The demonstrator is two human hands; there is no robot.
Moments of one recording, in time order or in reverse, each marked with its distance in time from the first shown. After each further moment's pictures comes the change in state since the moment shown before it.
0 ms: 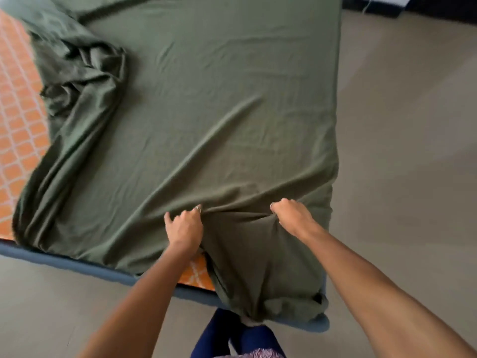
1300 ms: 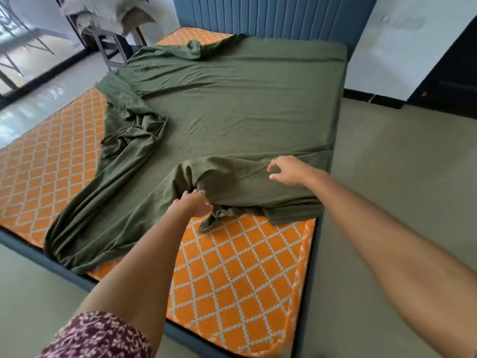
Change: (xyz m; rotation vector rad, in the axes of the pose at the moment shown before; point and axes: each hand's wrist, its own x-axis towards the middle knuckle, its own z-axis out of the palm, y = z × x) left_hand 0.021 0.066 -0.151 -0.125 -0.122 -0.005; right_hand 0.028 0.082 -0.226 0.195 0.150 -0.157
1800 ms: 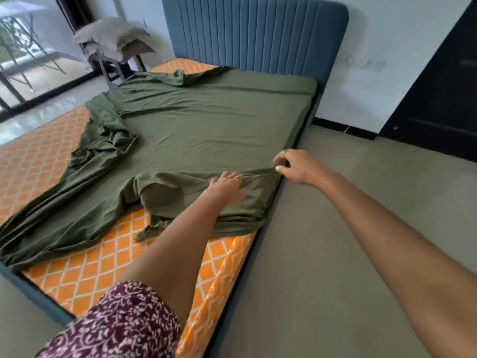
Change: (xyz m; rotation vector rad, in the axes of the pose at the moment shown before) left_hand -0.053 0.340 -0.043 0.034 0.218 0.230; right_hand -0.103 0.224 -0.137 0.036 0.235 -0.118
